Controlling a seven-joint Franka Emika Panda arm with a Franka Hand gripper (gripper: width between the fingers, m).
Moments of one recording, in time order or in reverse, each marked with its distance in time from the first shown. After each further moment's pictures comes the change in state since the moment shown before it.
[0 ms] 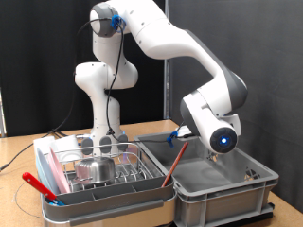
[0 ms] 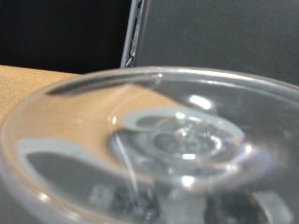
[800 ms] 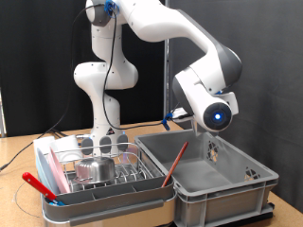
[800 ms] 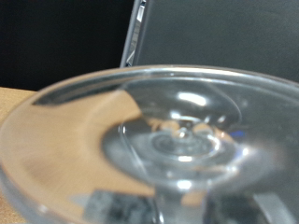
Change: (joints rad) arm -0.055 -0.133 0.000 -0.001 0.050 -0.131 -0.011
